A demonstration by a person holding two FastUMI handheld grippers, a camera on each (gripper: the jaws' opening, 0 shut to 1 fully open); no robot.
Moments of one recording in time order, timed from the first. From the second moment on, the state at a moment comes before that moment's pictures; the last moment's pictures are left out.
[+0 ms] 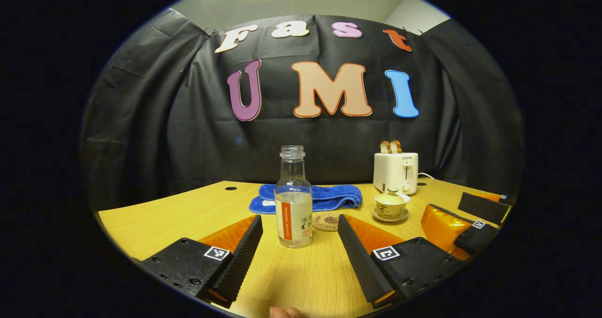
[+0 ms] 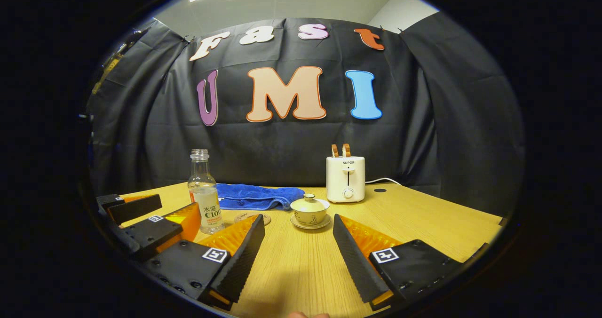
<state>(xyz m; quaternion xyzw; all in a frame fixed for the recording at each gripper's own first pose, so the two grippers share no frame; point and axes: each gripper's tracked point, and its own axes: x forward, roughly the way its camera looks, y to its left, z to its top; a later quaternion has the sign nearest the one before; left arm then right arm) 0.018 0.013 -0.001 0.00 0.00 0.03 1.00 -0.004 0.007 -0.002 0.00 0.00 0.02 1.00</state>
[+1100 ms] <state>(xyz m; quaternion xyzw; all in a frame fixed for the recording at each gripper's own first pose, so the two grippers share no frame) 0.074 0.026 -0.002 0.00 0.00 0.03 1.00 0.152 -0.007 -0.011 0.00 0.02 0.05 1.00</state>
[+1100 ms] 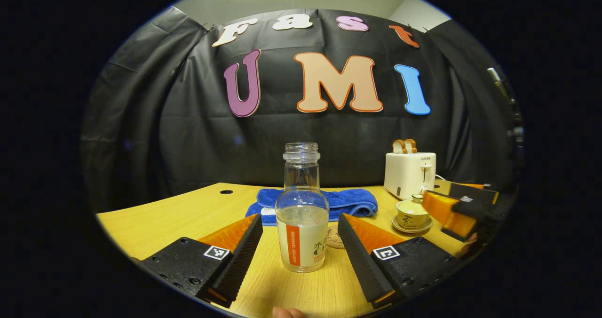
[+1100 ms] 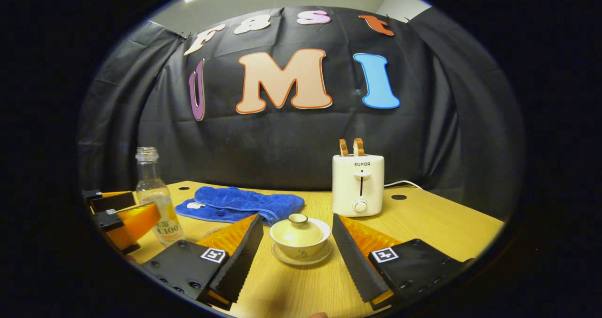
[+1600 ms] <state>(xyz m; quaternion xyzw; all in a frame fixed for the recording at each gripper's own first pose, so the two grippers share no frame) 0.071 0.024 -0.003 0.00 0.00 0.02 1.00 0.210 0.000 -0.030 -0.01 0.08 0.05 1.00</state>
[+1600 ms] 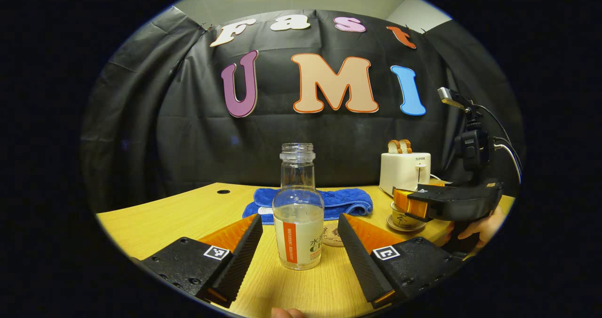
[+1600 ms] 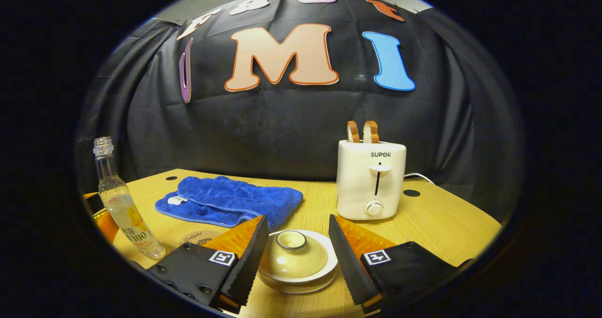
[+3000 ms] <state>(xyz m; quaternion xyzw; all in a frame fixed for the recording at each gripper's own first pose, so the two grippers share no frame) 0.077 0.022 -0.003 0.00 0.00 0.02 1.00 0.163 -0.007 -0.004 0.00 0.01 0.11 0.99</state>
